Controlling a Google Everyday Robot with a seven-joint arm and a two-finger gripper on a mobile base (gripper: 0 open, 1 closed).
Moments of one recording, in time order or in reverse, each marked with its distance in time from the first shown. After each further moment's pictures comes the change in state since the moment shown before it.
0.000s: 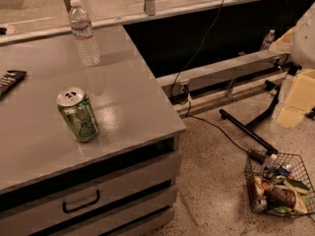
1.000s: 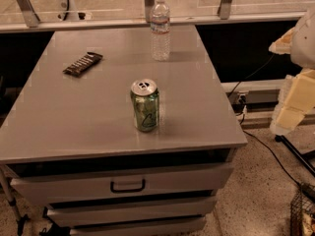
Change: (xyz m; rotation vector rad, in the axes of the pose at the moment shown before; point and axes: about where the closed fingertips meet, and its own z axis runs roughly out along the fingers) arm 0.000 0.000 0.000 0.000 0.000 0.000
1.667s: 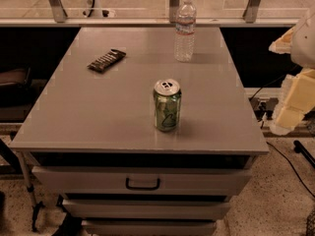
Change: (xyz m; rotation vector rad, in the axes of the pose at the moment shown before) arm 0.000 0.000 0.000 0.001 0.000 0.000
